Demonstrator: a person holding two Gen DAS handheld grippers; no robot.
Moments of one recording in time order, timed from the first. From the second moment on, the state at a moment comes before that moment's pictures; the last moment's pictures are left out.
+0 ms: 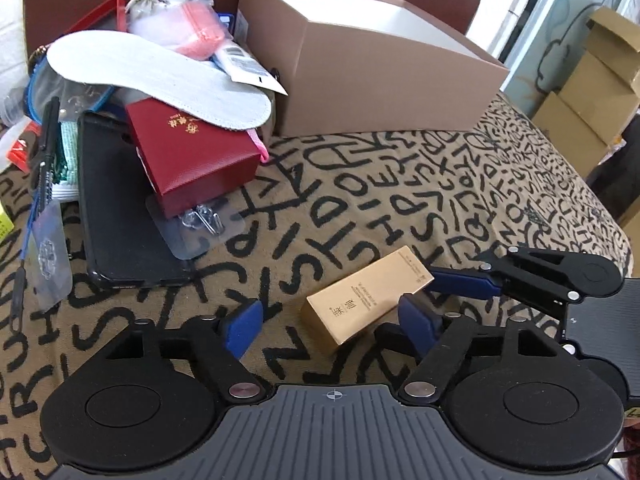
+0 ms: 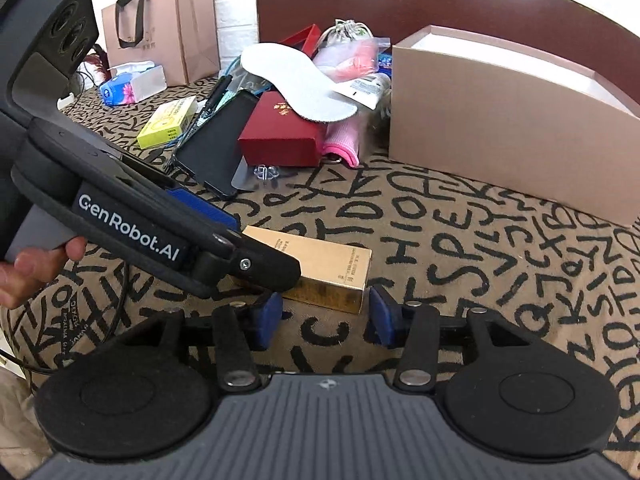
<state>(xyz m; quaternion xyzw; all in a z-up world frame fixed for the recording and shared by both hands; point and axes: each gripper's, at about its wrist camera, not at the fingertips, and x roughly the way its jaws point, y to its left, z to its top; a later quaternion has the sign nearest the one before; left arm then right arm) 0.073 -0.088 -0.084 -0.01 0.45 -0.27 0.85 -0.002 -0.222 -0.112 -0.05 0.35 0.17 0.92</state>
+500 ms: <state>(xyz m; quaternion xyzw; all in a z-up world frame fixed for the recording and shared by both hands) 0.082 -0.098 -0.084 0.00 0.46 -0.29 0.84 0.006 -0.217 -0.114 -0.07 0.35 0.17 0.92</state>
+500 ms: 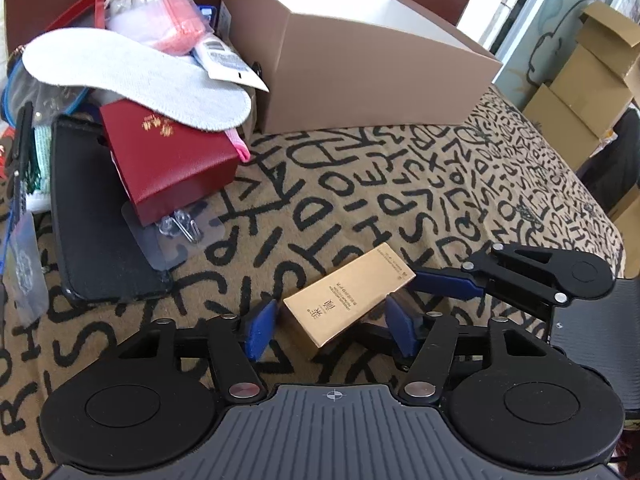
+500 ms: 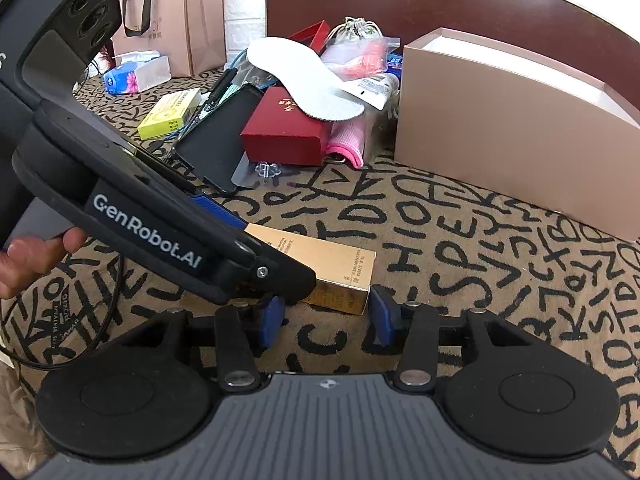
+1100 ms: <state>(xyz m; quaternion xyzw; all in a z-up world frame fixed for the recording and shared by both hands) 0.144 -0.162 0.038 0.00 0.33 -0.32 0.89 0.049 -0.274 -0.003 -0.07 0.26 0.10 0.96</state>
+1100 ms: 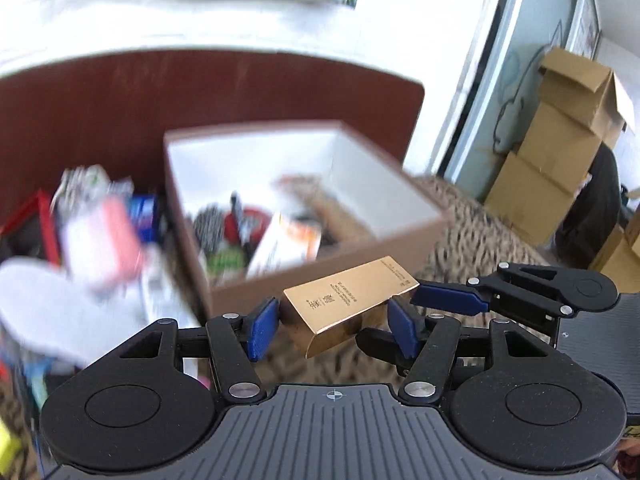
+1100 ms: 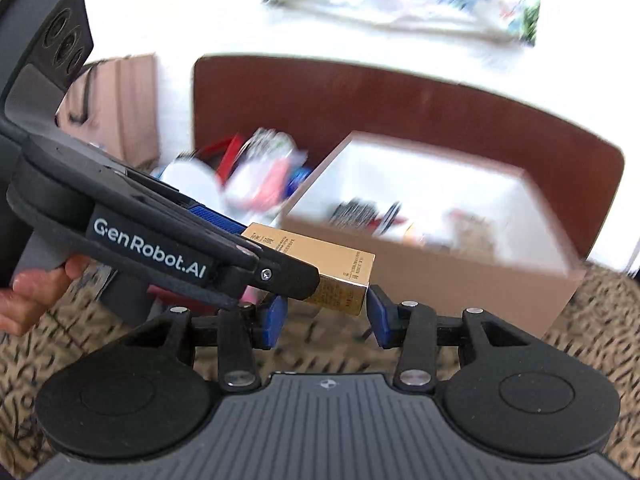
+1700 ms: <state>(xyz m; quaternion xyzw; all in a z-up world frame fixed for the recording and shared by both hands) 0.336 -0.219 0.023 -0.10 0.41 -0.30 0.86 0.219 -0.329 0.019 -0.06 0.30 0.05 0.95</state>
